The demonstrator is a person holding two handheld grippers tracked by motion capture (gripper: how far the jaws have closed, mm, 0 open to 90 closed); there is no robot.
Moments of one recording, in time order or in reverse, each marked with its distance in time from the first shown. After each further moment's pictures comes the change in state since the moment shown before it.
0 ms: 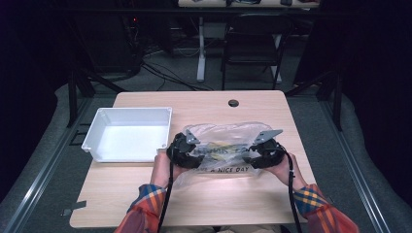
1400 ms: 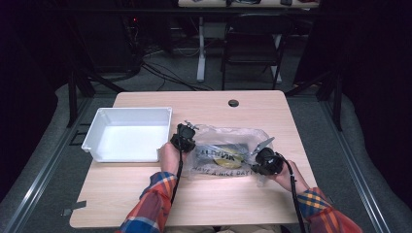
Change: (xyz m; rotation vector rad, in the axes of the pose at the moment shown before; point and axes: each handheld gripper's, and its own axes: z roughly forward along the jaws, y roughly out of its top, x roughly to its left) left arm 0.044 0.006 0.068 0.120 0.126 -0.195; right arm 0.000 -0.030 0.026 0.261 0.070 0.025
